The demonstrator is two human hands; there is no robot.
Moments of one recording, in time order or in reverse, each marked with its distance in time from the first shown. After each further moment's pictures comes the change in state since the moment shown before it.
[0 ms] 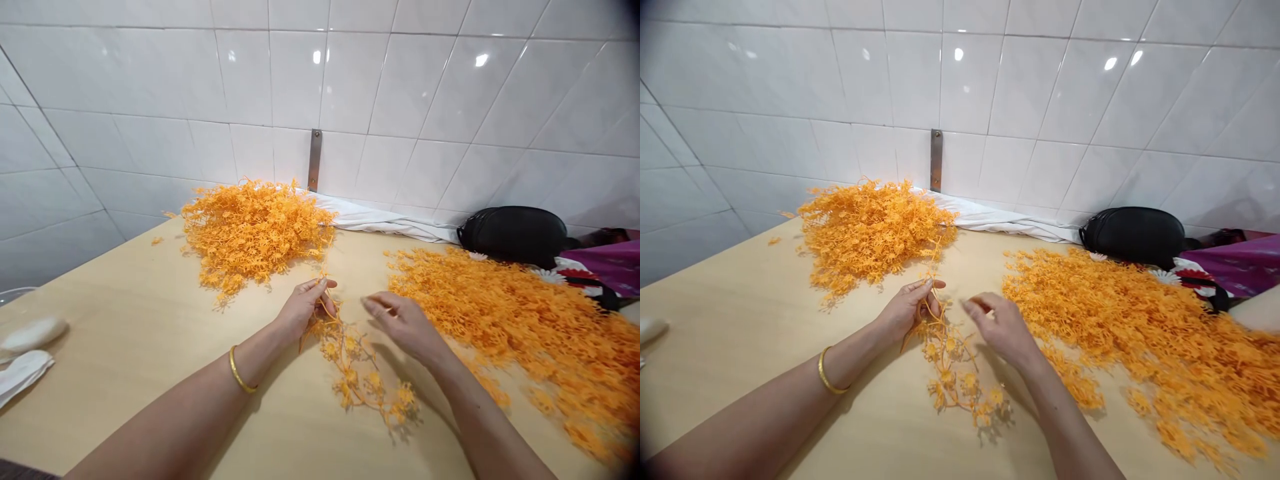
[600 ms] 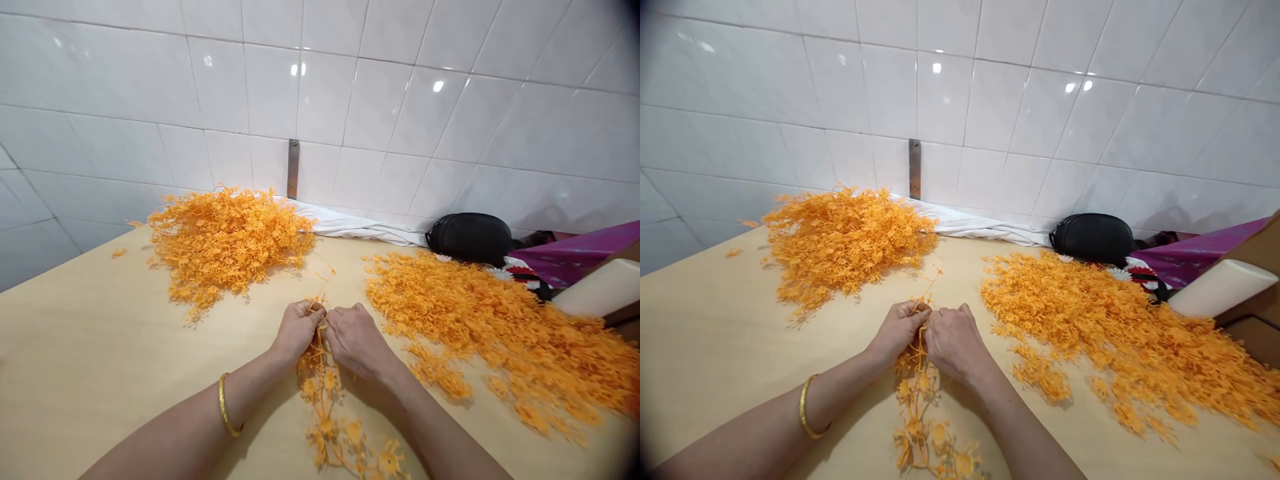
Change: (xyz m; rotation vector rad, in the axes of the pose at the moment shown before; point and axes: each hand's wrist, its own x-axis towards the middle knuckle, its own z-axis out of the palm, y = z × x) left_hand -0.001 -0.018 0.026 0.139 0.172 -0.051; right_hand -0.006 -0.028 0.027 -0.681 -0.186 -0.328
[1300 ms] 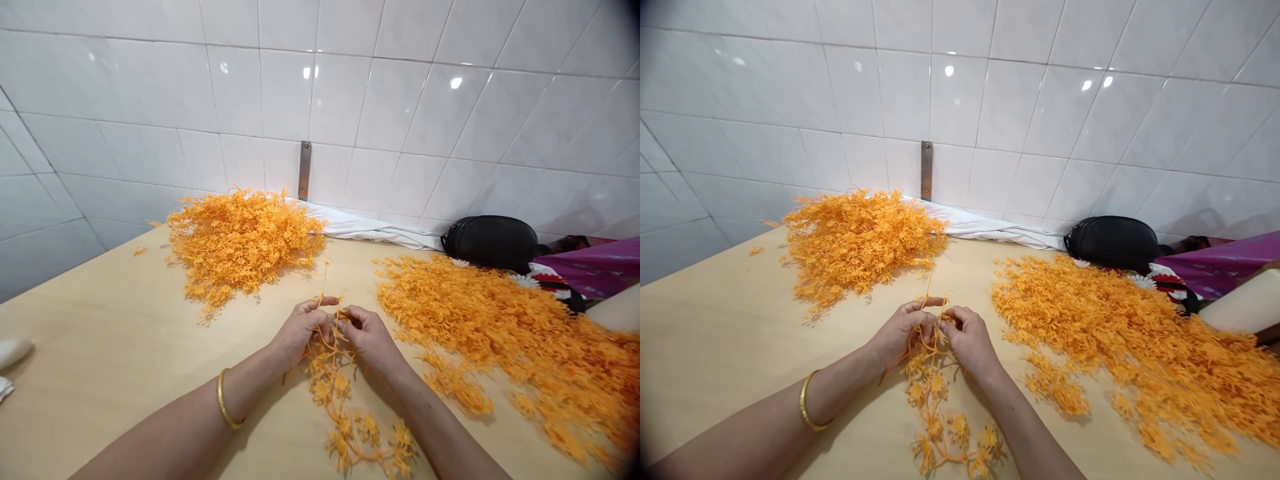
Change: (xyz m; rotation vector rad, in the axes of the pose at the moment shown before) left_hand -0.012 0.015 -0.009 -0.159 -0.195 -0.075; right_hand 0.005 0.017 0.029 1.091 0.247 0.440
